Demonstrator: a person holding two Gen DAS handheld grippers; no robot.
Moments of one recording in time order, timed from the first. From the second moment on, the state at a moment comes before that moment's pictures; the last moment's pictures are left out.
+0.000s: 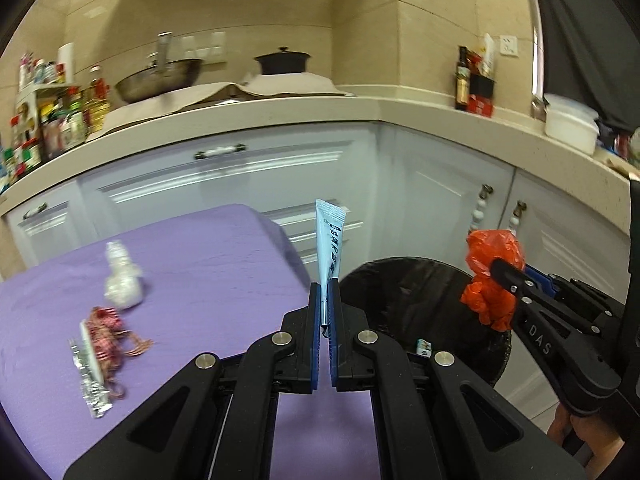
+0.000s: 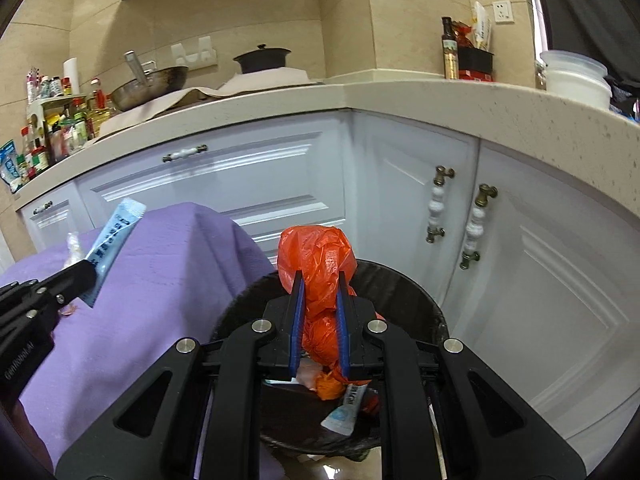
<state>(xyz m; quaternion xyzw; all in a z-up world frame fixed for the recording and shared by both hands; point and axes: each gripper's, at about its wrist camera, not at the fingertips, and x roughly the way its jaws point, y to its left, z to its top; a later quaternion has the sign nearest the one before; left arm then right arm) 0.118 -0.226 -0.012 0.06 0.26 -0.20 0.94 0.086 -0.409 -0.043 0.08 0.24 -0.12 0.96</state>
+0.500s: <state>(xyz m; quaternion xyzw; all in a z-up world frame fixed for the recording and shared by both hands) 0.135 -0.275 -0.035 0.09 0.28 -0.21 0.93 0.100 -0.443 -0.062 0.10 0.24 -0.14 0.96</state>
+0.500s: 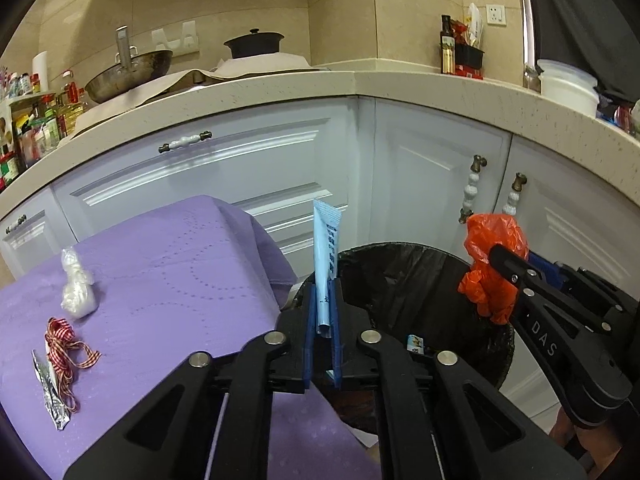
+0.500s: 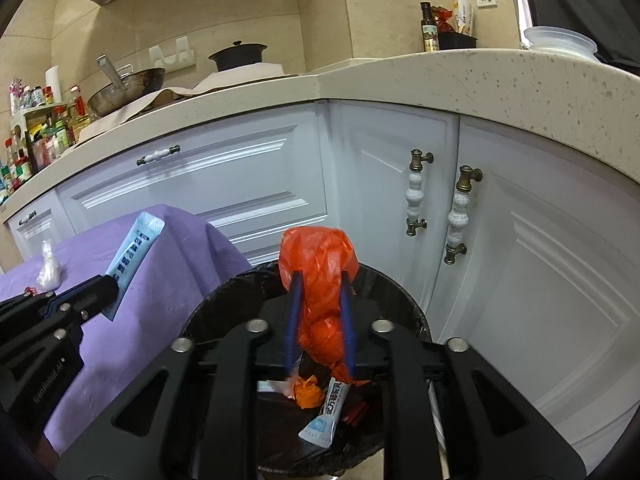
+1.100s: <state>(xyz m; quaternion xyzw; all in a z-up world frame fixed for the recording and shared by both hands) 0.136 -0.232 -0.033 0.08 0.30 -0.17 0.94 0.098 -0.422 -0.054 0.10 0.23 -0.12 0.96</state>
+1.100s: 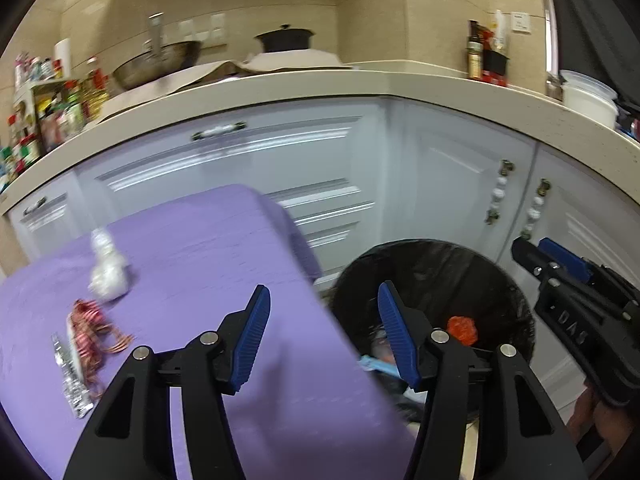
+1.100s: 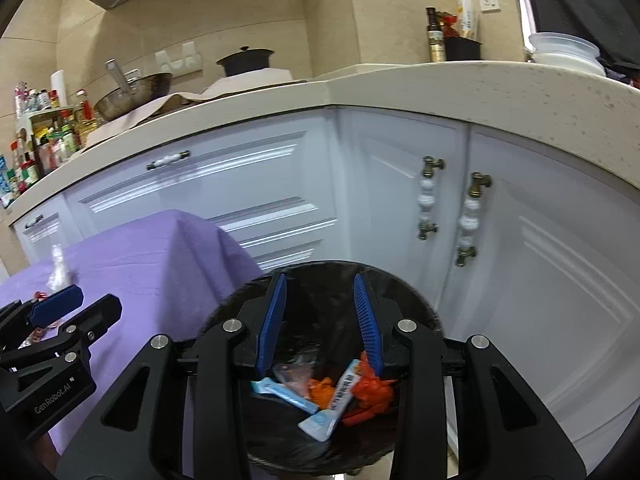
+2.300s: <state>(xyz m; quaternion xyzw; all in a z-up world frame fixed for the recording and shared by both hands) 0.111 0.072 -0.036 -0.06 0.32 0.09 0.94 0.182 -0.113 -0.045 0.01 0.32 0.15 0.94</state>
